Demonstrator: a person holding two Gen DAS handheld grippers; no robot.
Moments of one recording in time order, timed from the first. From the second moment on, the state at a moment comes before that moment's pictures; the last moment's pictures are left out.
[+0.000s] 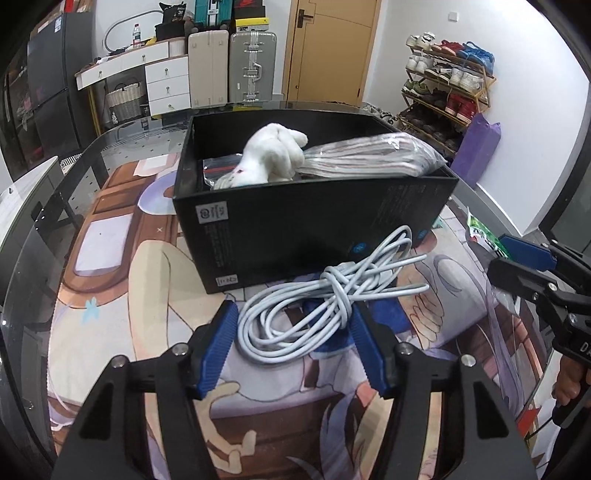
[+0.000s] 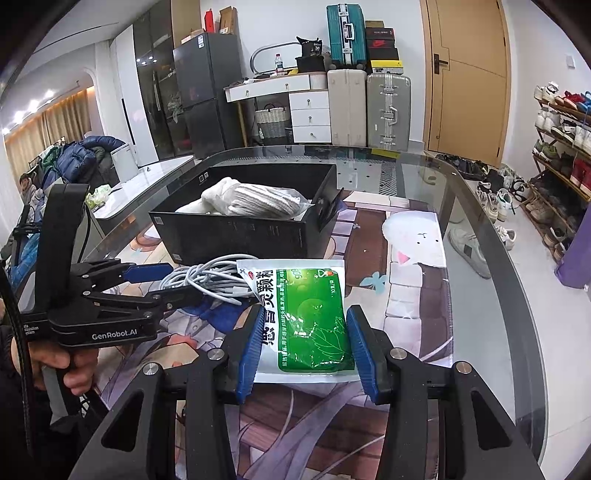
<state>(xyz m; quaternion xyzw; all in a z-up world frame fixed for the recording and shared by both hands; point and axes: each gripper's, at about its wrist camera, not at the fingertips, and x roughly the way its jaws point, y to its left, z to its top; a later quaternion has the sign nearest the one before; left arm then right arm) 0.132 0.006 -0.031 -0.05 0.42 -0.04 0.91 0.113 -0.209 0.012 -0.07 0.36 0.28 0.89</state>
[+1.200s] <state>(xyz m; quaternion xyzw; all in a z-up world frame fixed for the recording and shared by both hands) 0.118 -0.031 -0.025 0.00 0.41 -0.11 0.91 0.116 -0.212 0.007 -0.06 0.37 0.27 0.89</state>
